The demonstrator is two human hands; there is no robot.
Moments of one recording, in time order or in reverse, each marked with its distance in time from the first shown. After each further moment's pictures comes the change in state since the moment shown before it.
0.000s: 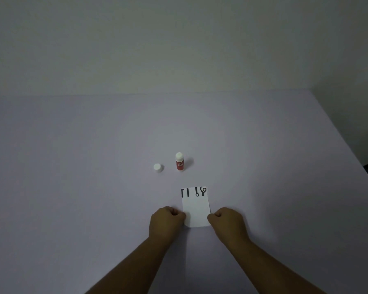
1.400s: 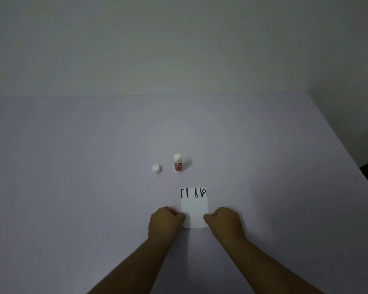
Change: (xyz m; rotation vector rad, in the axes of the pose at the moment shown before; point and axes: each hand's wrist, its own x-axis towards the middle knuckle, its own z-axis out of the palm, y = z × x) left_hand 0.003 0.005 0.001 0.076 0.007 -0.042; right_hand 0.003 -0.008 0.002 -0.128 -0.026 0.039
